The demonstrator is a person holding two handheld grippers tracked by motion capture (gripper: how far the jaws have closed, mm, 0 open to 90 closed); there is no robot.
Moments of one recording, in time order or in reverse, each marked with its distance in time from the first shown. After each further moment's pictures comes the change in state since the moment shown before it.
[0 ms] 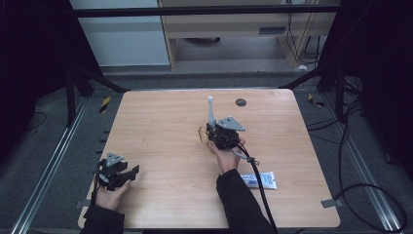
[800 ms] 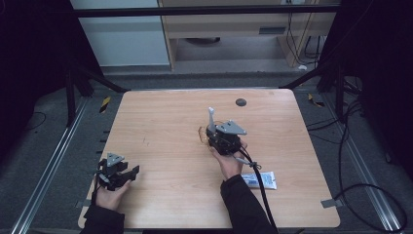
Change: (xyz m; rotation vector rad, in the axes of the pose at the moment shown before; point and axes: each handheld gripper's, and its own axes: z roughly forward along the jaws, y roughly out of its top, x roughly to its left) left arm -0.001 0.000 0.000 0.001 0.001 0.000; right arm 0.006 0.000 -0.021 0.034 0.039 -0.029
